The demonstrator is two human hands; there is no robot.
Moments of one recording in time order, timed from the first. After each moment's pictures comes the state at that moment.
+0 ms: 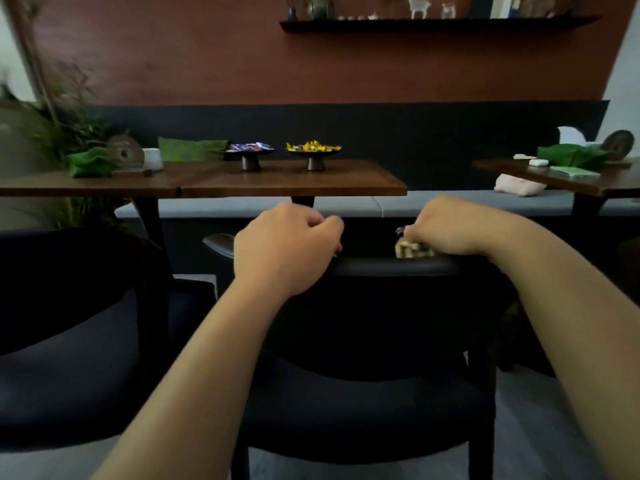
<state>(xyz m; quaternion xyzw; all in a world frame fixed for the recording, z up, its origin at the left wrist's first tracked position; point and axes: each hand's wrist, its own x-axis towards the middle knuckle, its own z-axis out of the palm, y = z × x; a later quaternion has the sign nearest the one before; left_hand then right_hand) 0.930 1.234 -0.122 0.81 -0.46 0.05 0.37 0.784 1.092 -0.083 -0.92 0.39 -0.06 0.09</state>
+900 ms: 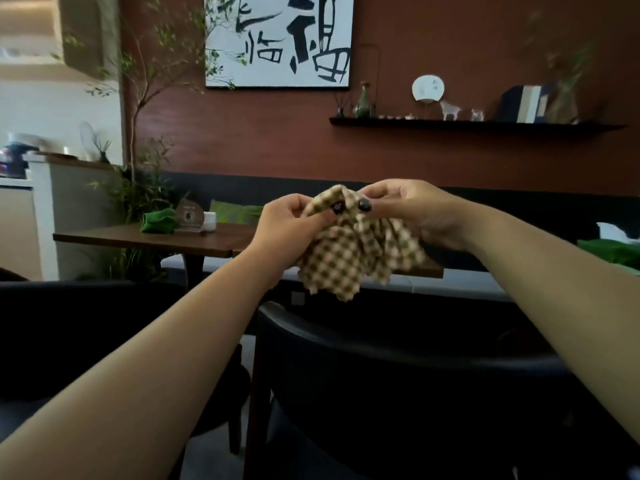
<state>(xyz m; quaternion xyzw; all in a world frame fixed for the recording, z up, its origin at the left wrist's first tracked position) 0.999 1.246 -0.046 0.59 -0.43 -0.01 0.68 0.858 1.104 0.008 -0.87 0.07 -0.21 0.44</state>
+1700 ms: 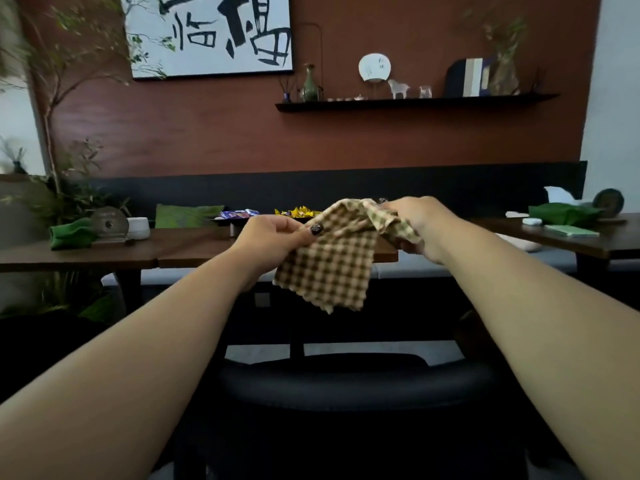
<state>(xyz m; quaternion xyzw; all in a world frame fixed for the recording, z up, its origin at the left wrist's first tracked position) 1.022 1.108 -0.078 0.67 -0.47 -0.06 0.56 0.852 0.962 -0.044 -0.68 0.37 -0.37 0.51</state>
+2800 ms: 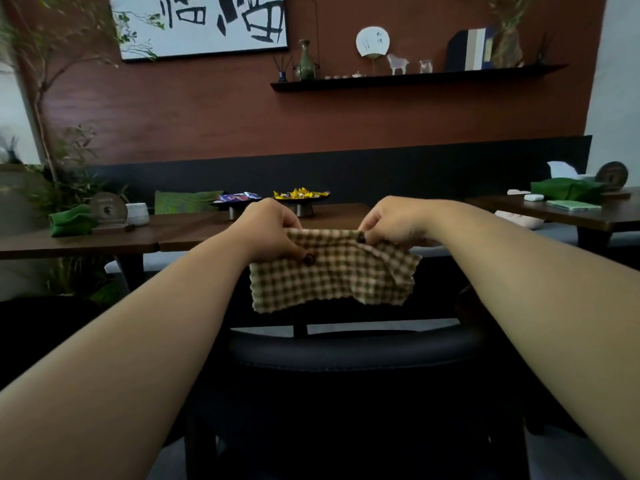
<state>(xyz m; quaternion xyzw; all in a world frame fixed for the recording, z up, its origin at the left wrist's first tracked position) 1.026 1.117 -0.075 0.79 -0.55 0.07 0.26 0.849 0.981 -0.060 -0.91 0.29 -0.12 0.25</state>
